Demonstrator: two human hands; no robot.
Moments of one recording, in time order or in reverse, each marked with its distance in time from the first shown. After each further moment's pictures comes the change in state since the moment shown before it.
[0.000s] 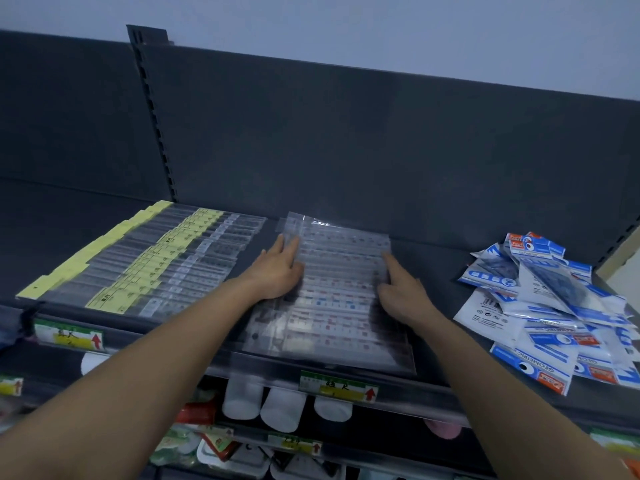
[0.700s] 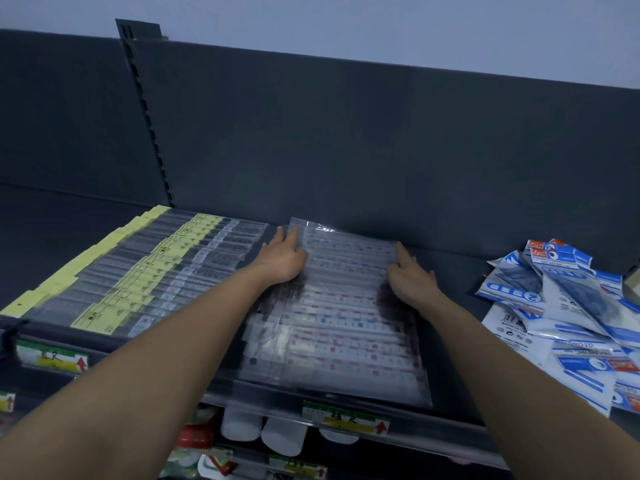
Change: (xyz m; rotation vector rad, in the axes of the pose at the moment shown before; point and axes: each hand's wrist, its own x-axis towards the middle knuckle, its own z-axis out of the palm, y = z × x) left_hand 0.047 0.003 -0.013 -0.051 0.021 -0.091; right_hand 0.059 0.004 -0.007 -0.063 -0.014 0.084
